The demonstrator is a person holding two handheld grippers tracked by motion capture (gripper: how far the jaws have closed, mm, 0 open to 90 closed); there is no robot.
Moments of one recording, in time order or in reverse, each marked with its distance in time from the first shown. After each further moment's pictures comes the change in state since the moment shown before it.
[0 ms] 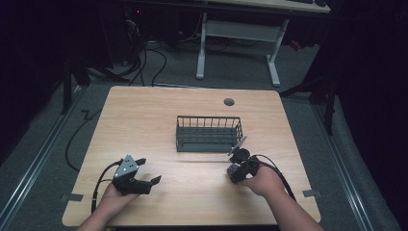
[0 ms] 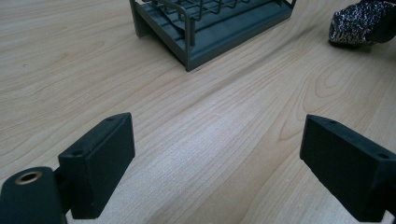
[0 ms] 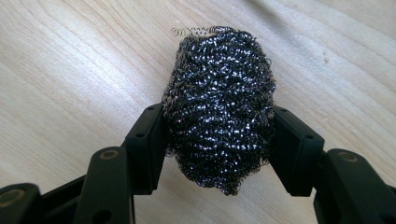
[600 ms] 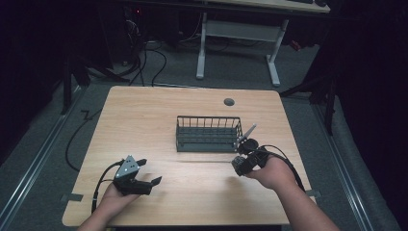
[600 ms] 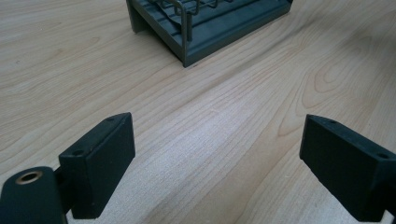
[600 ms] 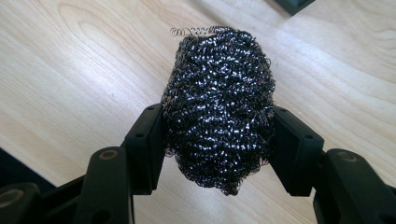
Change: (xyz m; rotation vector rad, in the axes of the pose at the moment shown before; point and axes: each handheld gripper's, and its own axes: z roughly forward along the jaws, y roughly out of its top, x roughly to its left) left arm -0.001 -0.001 0.002 0.012 -0.006 0.004; right arm -0.009 0.001 -0.054 -0.029 0.003 0.014
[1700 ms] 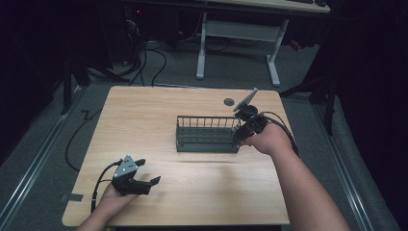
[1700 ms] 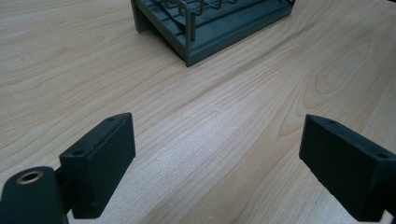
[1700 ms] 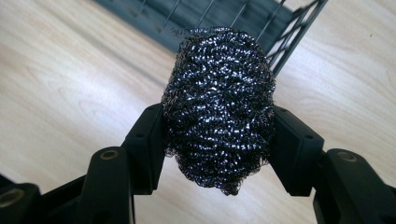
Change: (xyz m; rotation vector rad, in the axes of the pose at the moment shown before) left arm 0.002 -0.001 -0.003 -0.007 -0.002 -0.017; right arm -0.030 0.068 -0.052 -0.050 0.004 0.102
